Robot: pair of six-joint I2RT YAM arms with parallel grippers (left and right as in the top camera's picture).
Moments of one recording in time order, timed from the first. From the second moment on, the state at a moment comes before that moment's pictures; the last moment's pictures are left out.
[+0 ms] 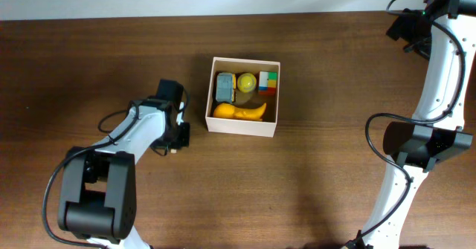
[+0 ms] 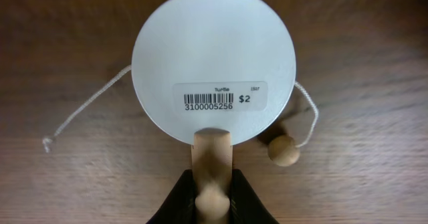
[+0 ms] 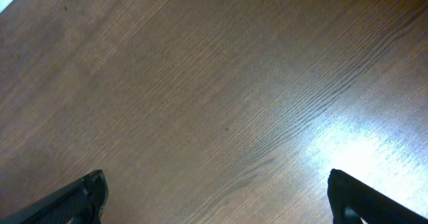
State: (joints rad) left arm -0.18 1.84 1.11 -0.76 -0.06 -0.14; right arm -0.24 2.39 2.84 -1.69 0.21 0.50
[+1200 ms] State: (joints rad) left arm -0.41 1.67 1.58 -0.81 0.31 0.35; right arm -0.24 2.39 2.84 -1.69 0.21 0.50
